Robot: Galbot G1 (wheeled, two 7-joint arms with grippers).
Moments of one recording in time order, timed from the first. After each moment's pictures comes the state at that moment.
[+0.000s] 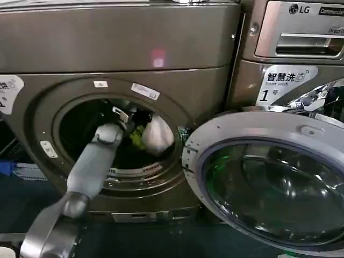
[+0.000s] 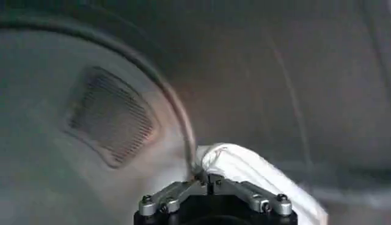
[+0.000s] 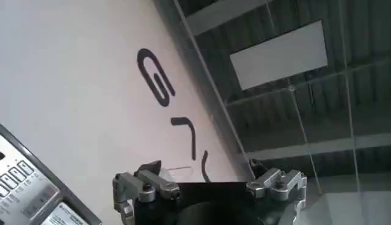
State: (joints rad) left arm 0.17 -1.35 -0.14 -0.86 -0.12 -0.06 0.49; right arm -1.59 1.11 2.10 2.12 0.52 0.22 -0.07
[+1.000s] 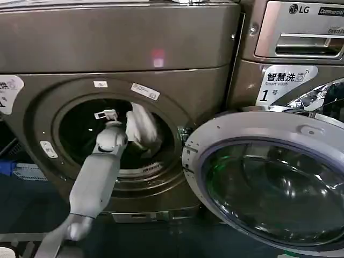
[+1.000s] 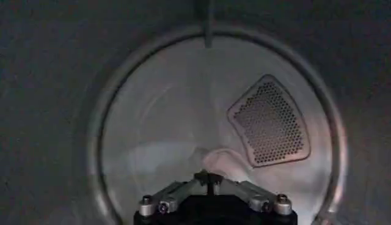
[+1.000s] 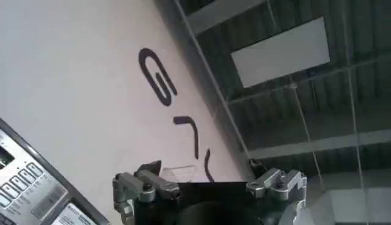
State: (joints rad) left arm 0.33 -1.39 -0.26 -1.17 -0.33 0.18 -0.22; right arm -1.58 1.12 2.08 2.14 0.51 0.21 -0.06
